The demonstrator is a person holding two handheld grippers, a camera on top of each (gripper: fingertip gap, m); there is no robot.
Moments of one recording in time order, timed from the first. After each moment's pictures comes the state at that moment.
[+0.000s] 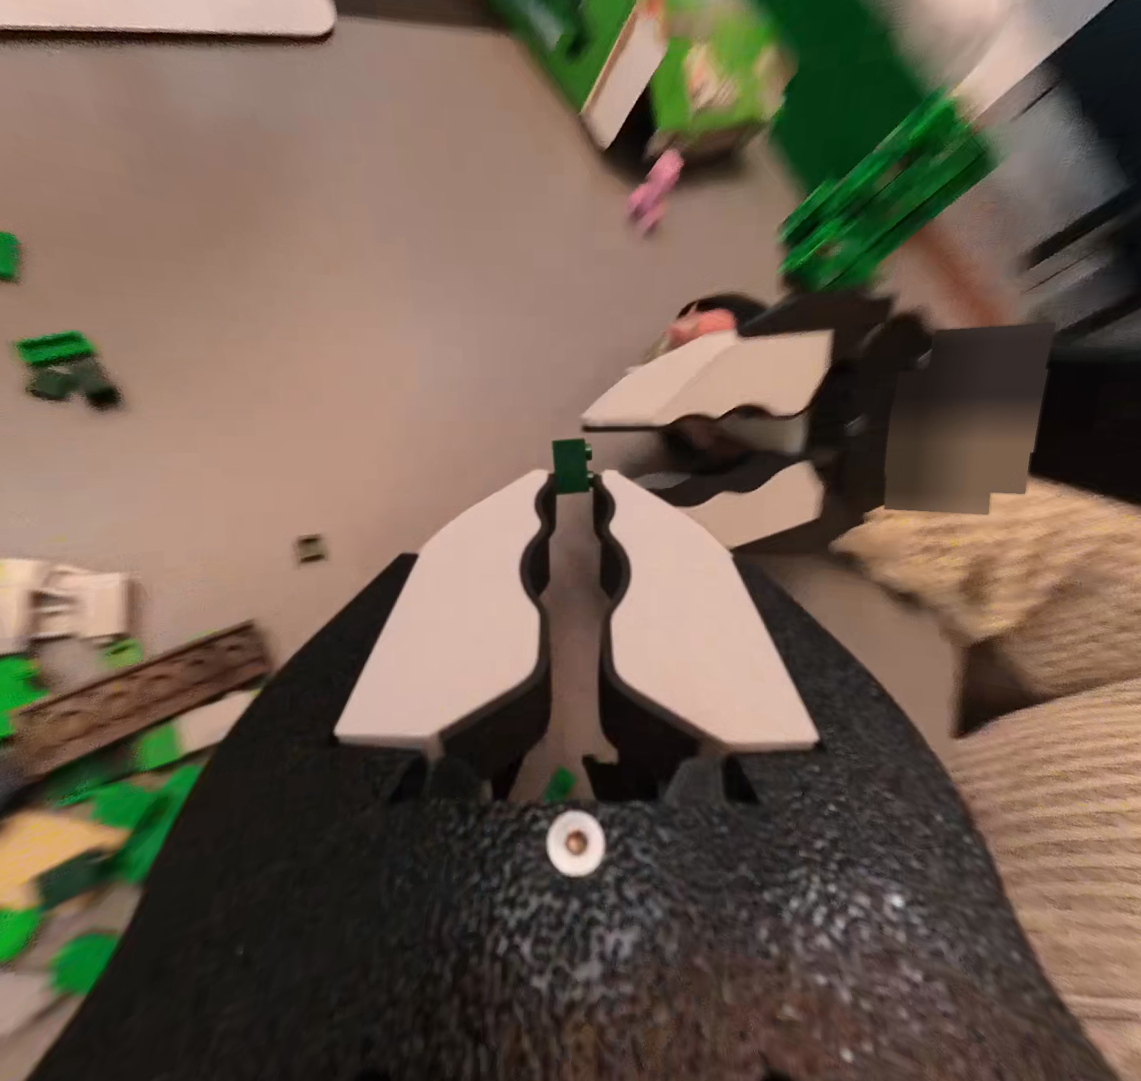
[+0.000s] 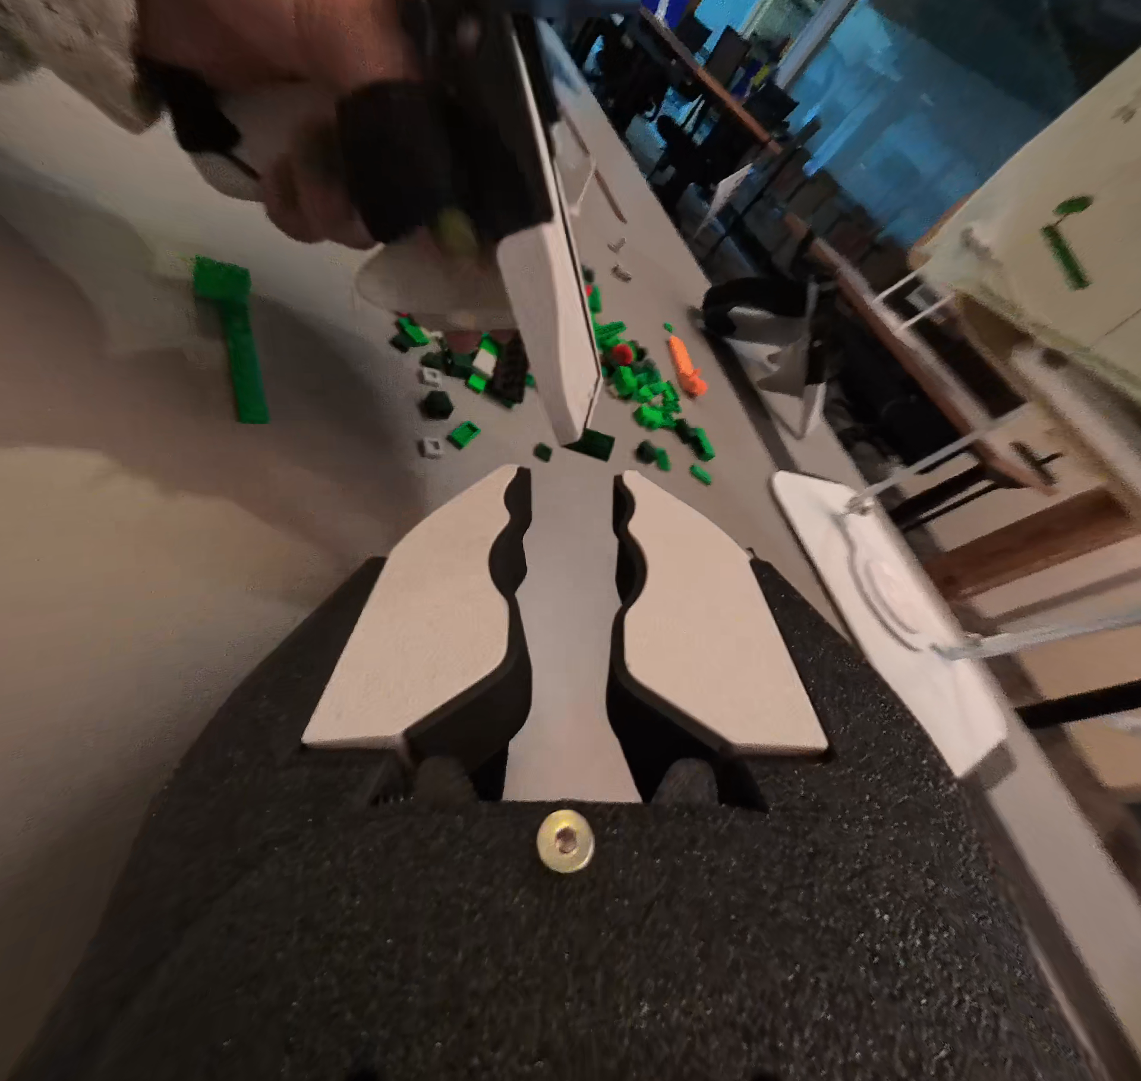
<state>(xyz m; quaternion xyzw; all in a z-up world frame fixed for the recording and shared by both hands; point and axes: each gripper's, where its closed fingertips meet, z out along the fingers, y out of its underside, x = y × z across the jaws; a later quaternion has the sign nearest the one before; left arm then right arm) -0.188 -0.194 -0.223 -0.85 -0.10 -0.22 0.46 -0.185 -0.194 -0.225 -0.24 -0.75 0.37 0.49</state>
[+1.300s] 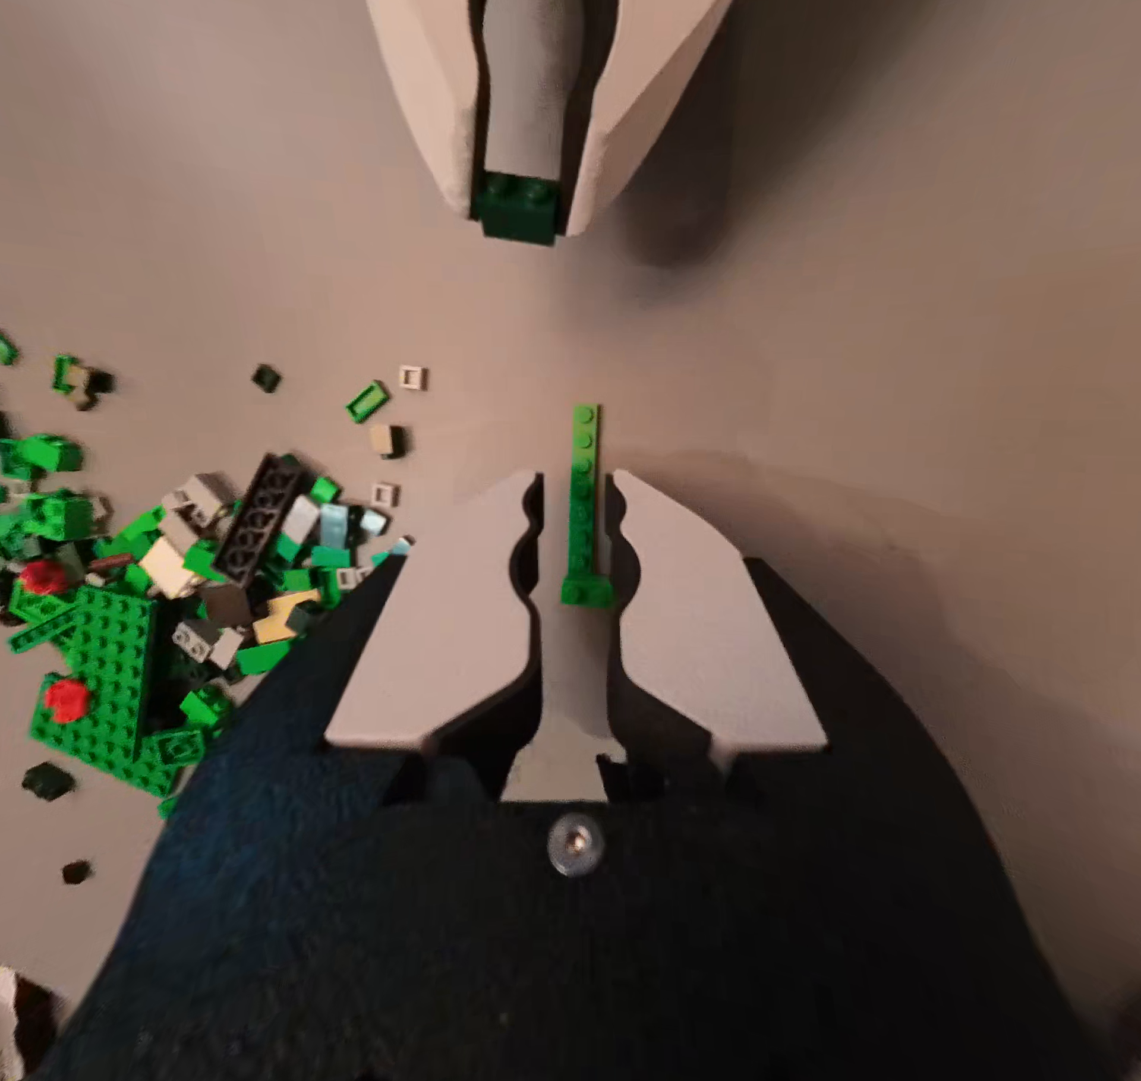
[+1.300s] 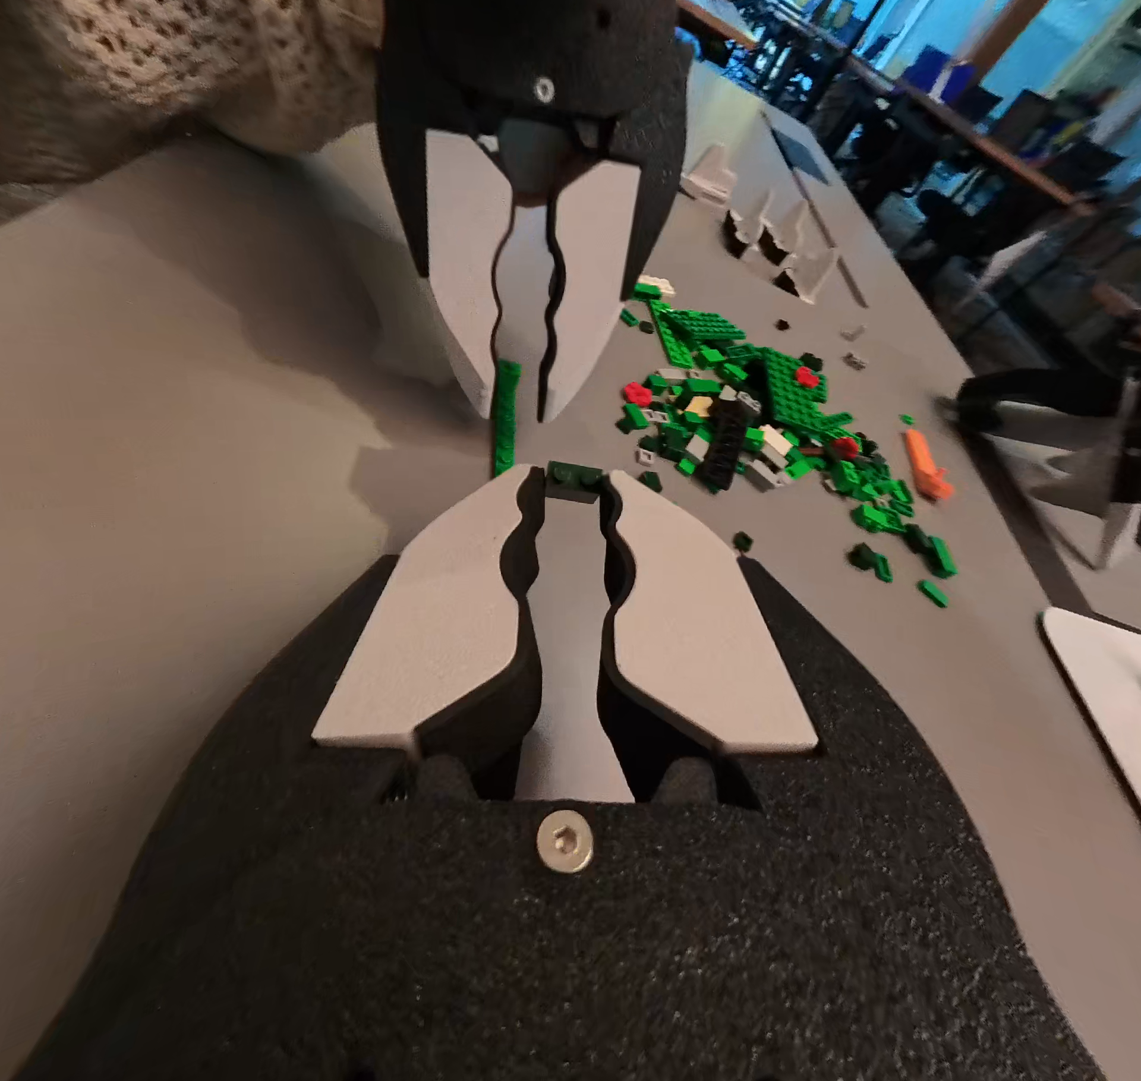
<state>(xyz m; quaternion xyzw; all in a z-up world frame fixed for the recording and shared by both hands) -0.172 -0.298 -0.271 -0.93 0.28 0.03 0.25 -0.151 -0.254 -0.233 -0.15 -0.80 0.48 0.32</state>
